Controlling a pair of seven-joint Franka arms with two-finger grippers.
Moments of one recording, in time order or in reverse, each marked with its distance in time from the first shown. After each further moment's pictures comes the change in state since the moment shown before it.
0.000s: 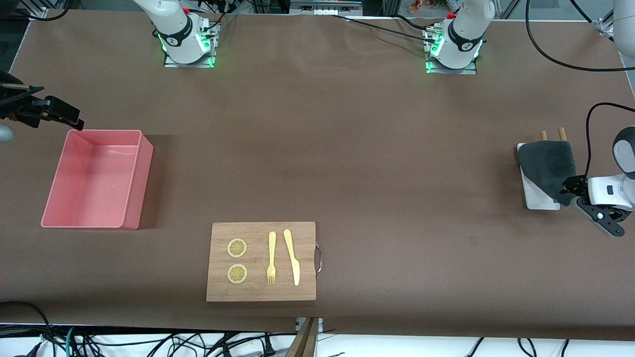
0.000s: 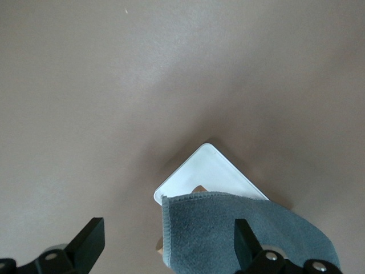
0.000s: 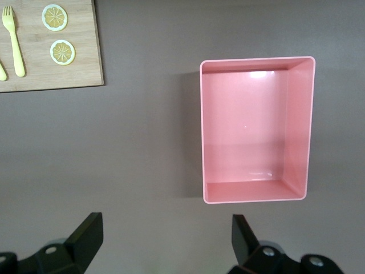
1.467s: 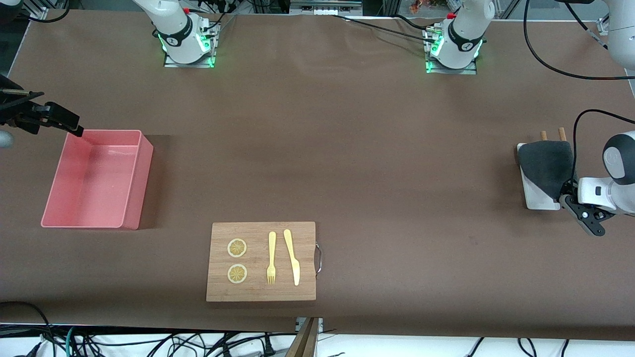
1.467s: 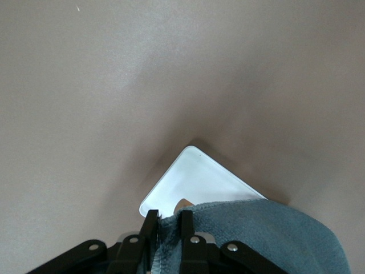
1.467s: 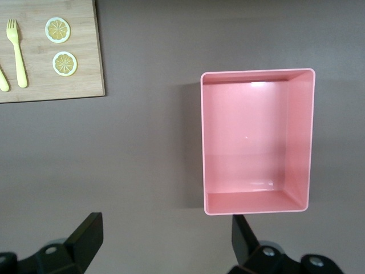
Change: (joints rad) left arm 0.001 0.034 -0.009 0.009 -0.006 -0.032 0.110; right arm 0.000 0.018 0.002 0.000 0.000 0.044 0.000
